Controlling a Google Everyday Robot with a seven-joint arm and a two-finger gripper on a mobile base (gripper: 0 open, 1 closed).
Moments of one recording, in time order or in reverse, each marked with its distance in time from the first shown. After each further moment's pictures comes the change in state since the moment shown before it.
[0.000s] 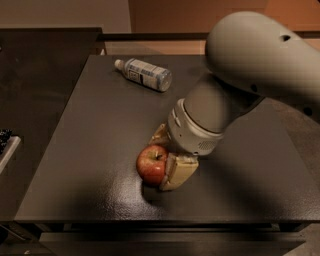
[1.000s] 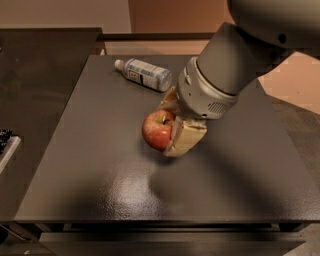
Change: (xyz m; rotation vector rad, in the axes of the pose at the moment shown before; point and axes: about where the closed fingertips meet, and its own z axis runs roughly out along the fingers) arm -0.006 -0.039 -0.061 0.120 0.015 0.068
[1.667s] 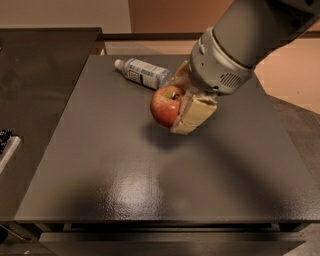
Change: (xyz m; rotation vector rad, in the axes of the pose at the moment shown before) arm 0.005 -0.028 -0.037 0.063 -0.006 0.067
